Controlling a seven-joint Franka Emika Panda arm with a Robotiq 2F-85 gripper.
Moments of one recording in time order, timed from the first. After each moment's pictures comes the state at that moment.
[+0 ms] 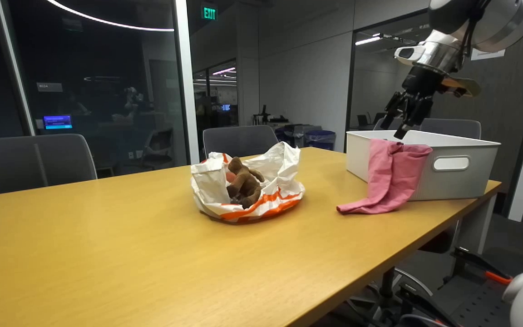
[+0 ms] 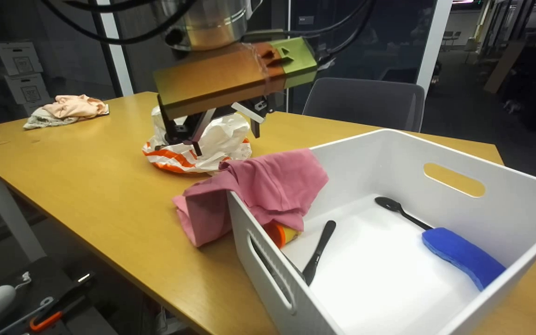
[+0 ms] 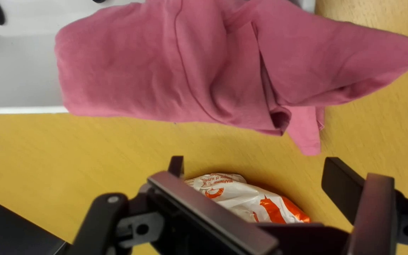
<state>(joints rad) 0.05 -0.59 -0.34 -2.75 0.18 2.47 -1.43</state>
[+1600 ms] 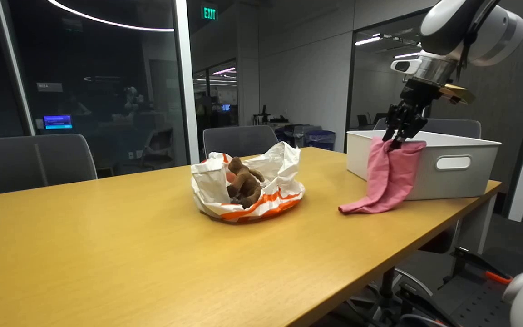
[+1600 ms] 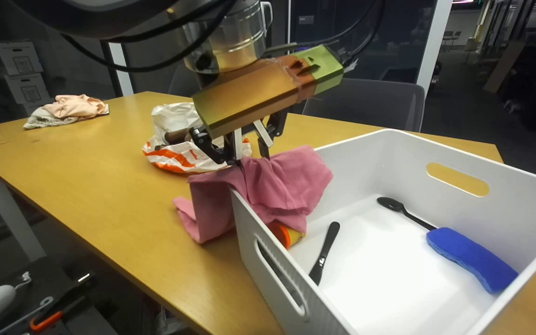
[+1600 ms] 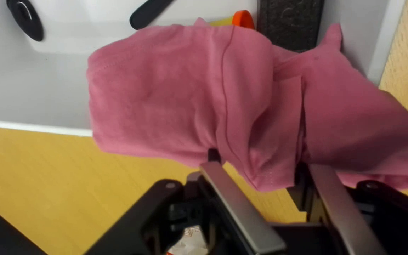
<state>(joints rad) 0.03 -0.49 -0.34 -2.75 0.08 2.60 -1.49</state>
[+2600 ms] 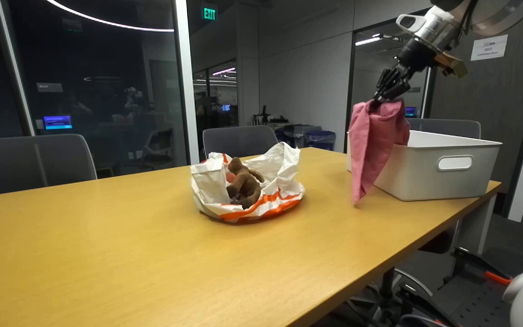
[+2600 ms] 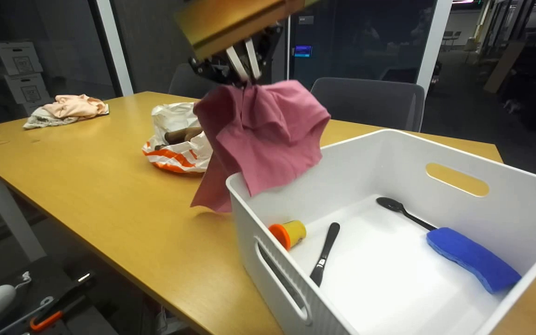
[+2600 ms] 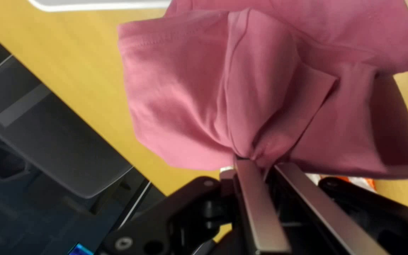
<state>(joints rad) 0.11 -0.66 -0.34 -2.70 0.24 2.63 -1.49</state>
